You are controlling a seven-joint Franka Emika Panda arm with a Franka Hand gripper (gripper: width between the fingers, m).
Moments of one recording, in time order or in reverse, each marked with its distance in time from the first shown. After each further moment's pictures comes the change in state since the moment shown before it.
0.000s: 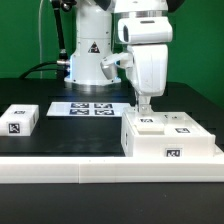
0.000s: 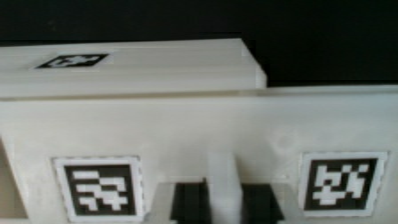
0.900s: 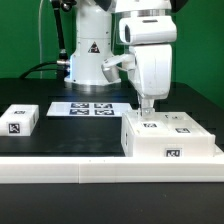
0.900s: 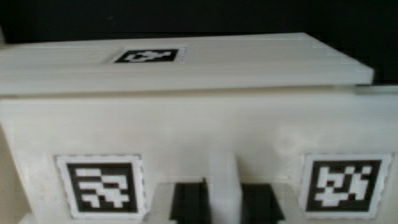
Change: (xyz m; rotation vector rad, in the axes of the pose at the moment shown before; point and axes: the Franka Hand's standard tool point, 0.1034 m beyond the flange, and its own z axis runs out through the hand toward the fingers) arm 0.001 0.033 0.001 -0.008 0.009 0.005
